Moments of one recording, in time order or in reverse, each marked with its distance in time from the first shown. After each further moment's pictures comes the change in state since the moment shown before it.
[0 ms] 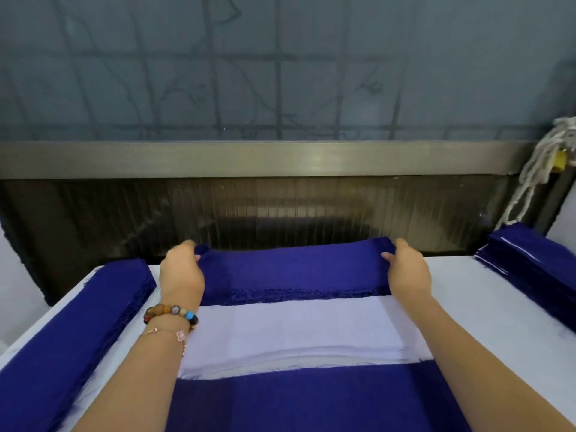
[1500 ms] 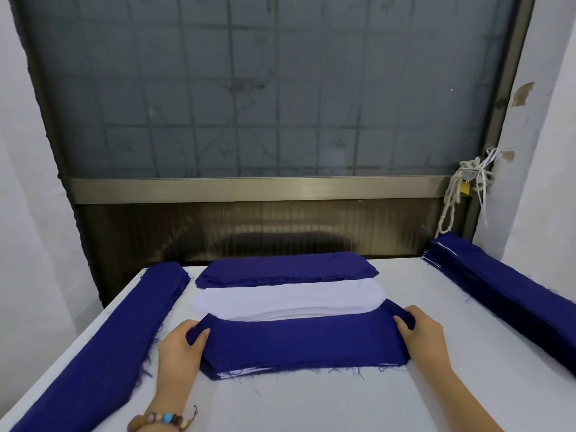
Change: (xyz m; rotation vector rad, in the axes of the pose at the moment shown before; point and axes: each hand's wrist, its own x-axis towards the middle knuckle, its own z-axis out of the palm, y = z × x) left_hand -0.183 -0.085 -0.076 -0.416 -0.025 0.008; right_hand -0.172 0.091 -0.088 0.348 -0.020 0.050
